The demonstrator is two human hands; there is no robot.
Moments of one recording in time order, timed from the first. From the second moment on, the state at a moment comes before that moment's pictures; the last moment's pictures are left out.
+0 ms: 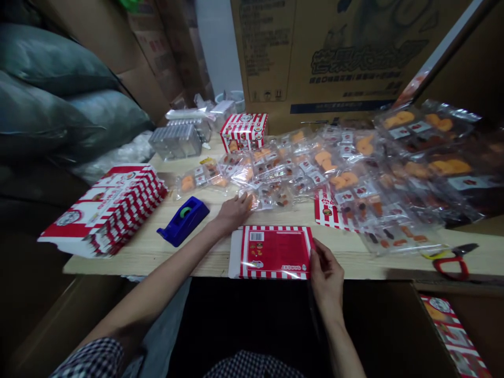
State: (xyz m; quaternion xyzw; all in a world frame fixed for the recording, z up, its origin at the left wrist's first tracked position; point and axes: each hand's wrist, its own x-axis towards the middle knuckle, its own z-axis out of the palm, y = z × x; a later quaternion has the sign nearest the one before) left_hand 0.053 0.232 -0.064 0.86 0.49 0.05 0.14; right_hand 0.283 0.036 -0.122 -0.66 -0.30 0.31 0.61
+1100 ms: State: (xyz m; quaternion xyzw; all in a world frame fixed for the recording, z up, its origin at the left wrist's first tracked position) left_hand -0.103 0.023 -0.015 0.40 0.51 0.22 0.72; right_hand 0.206 0.027 -0.019 -0.42 -0.63 0.59 0.29
